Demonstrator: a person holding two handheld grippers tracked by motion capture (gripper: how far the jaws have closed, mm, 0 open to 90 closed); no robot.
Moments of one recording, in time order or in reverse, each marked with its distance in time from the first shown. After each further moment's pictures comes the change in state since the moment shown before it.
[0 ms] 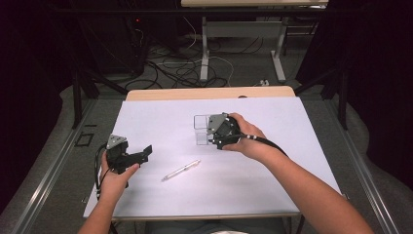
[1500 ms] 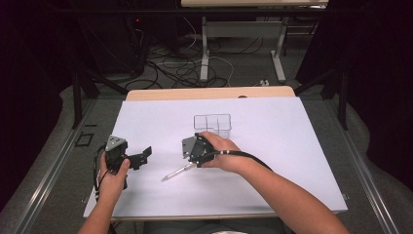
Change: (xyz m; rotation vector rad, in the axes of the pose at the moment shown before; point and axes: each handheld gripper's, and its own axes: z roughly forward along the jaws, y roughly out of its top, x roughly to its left) left arm 0.000 -0.002 -0.004 -0.004 -0.013 0.024; right arm 0.055 0.038 0.056 -0.007 0.151 -0.187
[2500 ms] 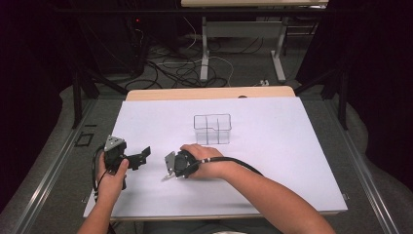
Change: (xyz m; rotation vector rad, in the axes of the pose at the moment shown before) left arm 0.002 0.000 -0.002 0.002 0.007 -0.009; right arm 0.026 0.034 0.043 0.021 0.174 -0.165
